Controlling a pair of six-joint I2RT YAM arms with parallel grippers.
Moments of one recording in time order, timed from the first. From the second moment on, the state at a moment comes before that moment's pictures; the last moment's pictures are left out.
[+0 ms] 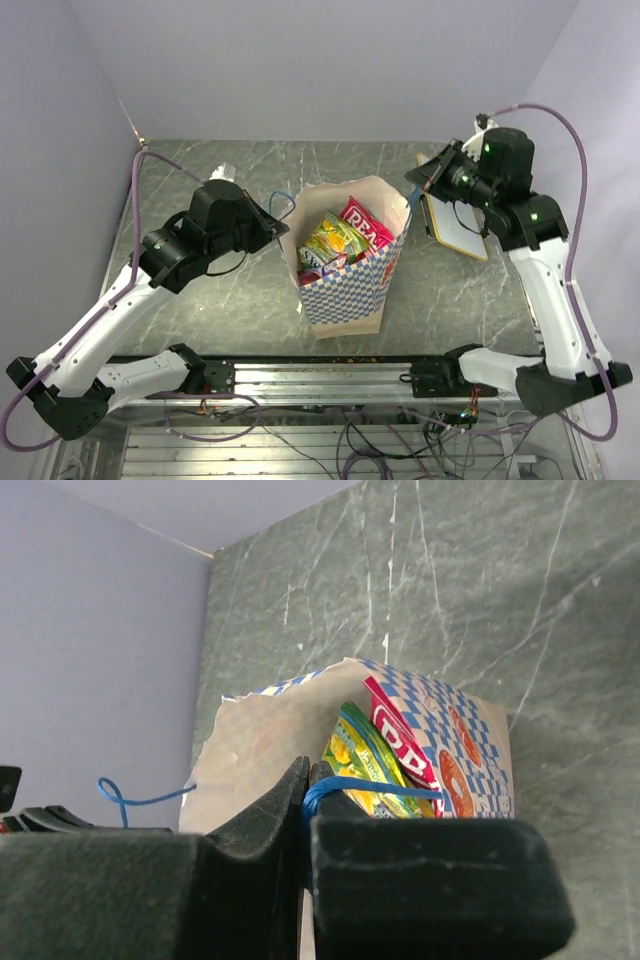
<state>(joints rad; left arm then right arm) -0.70 1.02 1.25 -0.74 -0.11 -1.11 0.30 1.13 1.51 -0.75 -0.14 0.73</state>
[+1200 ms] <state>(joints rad) -0.86 0.64 1.18 -1.05 -0.04 -1.18 0.40 1.33 1.57 -0.39 -0.71 0.61</state>
